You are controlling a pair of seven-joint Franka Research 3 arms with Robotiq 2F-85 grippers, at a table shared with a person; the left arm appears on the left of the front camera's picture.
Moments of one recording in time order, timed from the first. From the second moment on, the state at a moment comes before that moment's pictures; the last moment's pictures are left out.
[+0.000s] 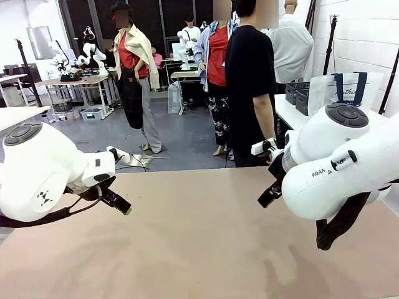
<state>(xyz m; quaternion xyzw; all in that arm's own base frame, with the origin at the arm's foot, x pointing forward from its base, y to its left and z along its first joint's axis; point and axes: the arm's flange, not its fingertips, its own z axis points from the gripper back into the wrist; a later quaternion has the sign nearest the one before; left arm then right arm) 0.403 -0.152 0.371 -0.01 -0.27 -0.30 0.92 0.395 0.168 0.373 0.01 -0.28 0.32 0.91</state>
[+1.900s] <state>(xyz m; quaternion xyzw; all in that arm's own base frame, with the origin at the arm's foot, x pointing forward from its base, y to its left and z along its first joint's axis) 0.403 -0.153 0.371 -0.01 -0.27 -0.30 0.92 0.395 0.168 0.373 0.01 -0.28 0.32 0.91</state>
